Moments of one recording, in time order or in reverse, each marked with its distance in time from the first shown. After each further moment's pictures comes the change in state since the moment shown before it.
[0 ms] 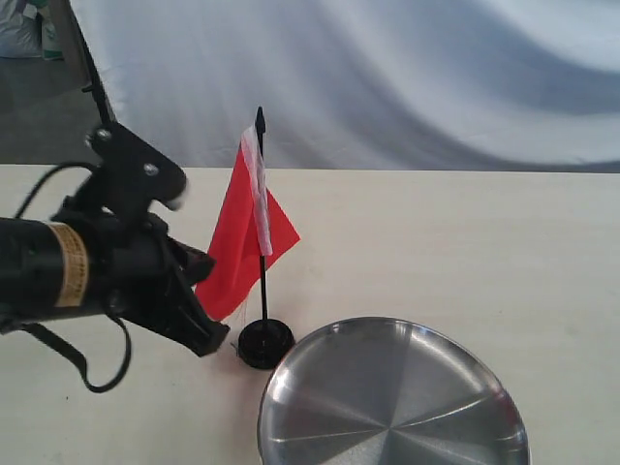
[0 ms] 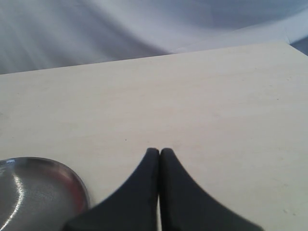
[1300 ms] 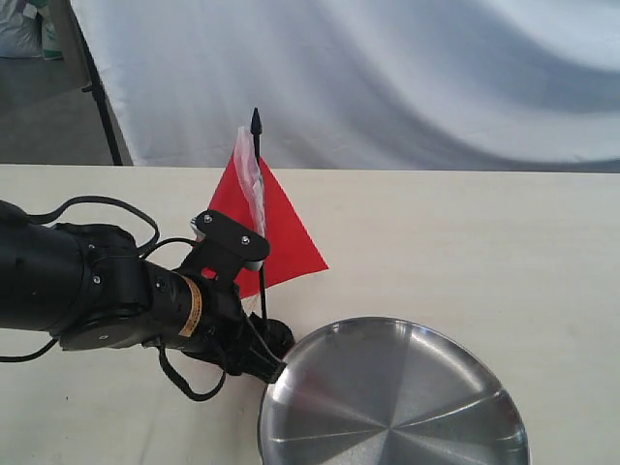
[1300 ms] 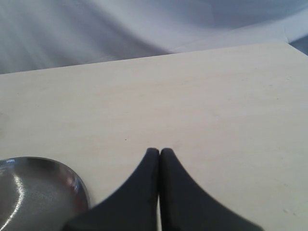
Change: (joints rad) left arm -0.007 0.448 -0.145 -0.008 -0.032 -0.122; right arm 0.000 0.000 0.000 0.000 0.000 0.000
